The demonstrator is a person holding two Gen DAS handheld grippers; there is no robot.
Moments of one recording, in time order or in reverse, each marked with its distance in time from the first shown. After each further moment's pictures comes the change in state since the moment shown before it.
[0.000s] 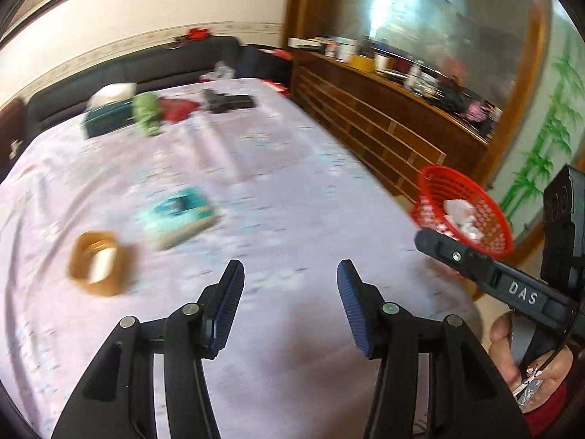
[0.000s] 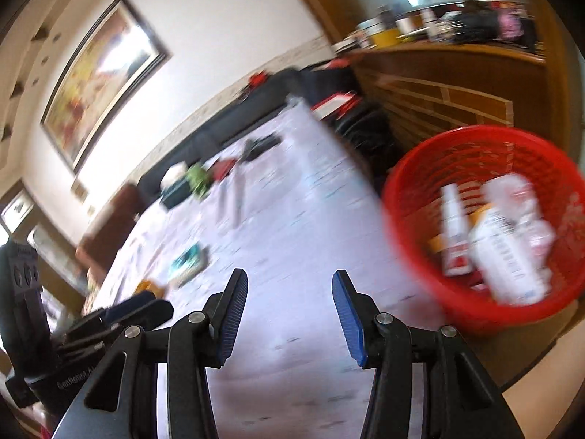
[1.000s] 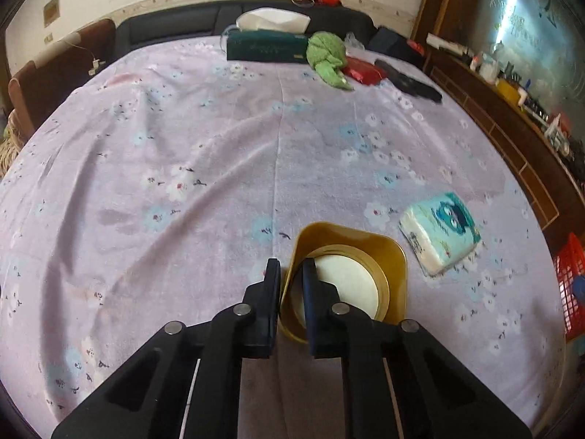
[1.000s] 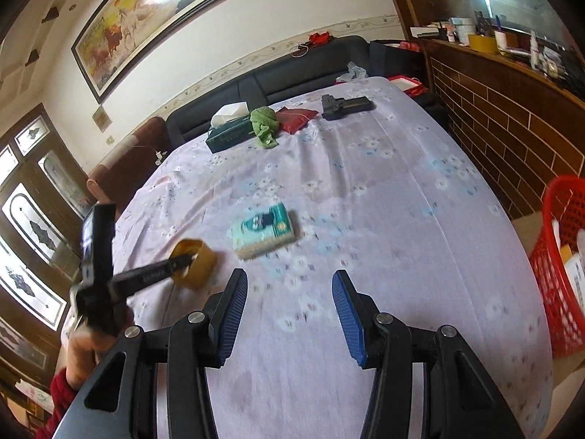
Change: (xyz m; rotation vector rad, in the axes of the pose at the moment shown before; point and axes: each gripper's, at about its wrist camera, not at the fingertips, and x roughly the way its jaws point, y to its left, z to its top) left arm 0.056 0.205 -0.004 -0.292 0.082 0.253; right arm 0.077 0.126 0.003 -0.214 0.144 0.028
